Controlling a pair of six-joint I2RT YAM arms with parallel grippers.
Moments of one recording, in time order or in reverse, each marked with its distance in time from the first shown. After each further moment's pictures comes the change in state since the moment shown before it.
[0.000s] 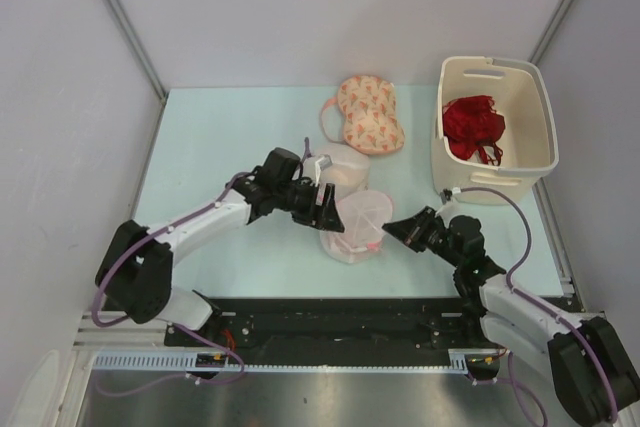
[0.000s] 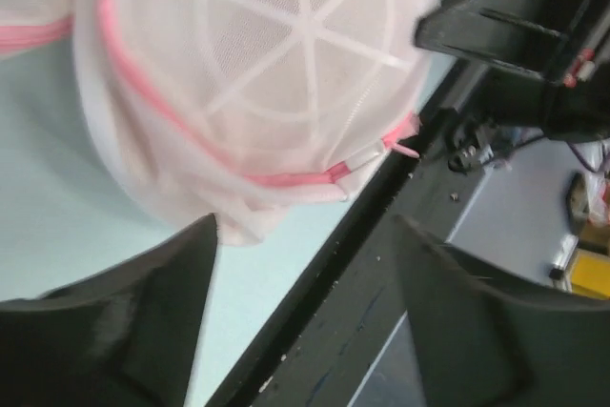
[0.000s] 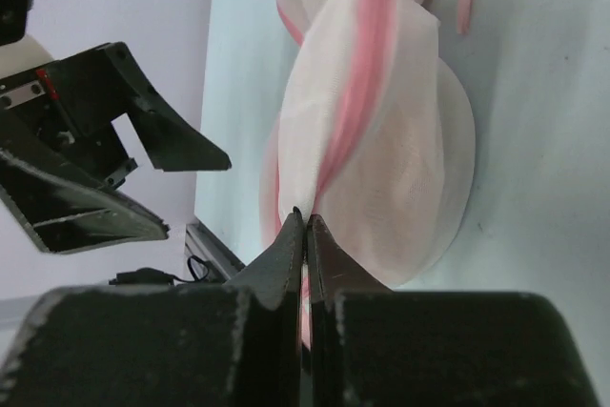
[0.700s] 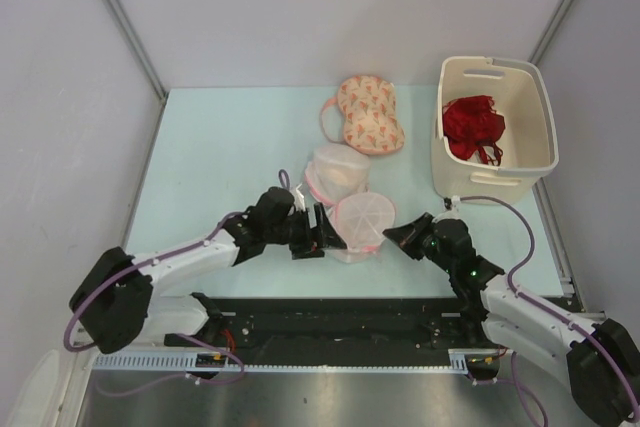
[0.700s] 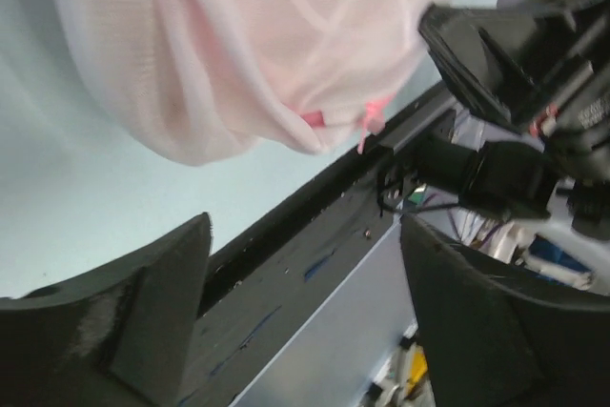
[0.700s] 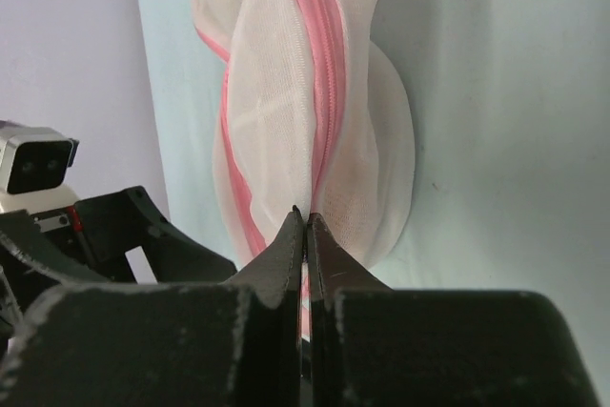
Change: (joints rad) left arm -0.126 -0.225 -0.332 0.241 -0.211 -0.591; right arm 0.170 -0.080 0.056 -0.299 0.322 0.162
